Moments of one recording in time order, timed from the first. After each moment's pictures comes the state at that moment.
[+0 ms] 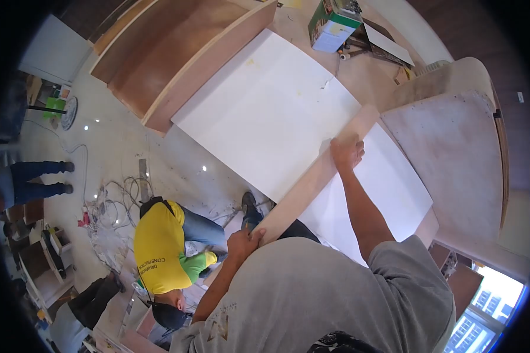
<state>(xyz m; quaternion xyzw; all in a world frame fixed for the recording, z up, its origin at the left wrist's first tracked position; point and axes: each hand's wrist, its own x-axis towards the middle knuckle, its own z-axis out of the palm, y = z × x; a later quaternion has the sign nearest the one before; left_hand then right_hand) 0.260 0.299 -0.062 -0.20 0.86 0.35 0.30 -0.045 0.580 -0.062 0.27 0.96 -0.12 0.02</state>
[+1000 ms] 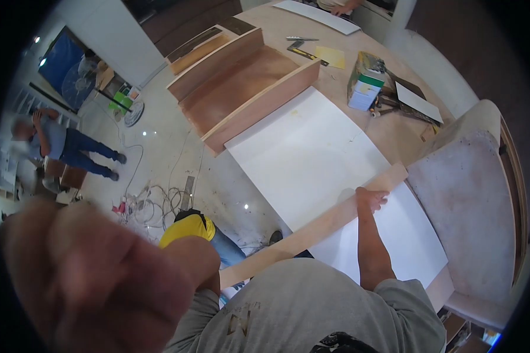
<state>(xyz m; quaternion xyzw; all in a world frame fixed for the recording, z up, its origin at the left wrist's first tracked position) 0.149 0.304 0.415 0.31 0.48 0.68 -0.45 -0.060 0.584 -0.022 0.44 0.87 -0.23 0.06</state>
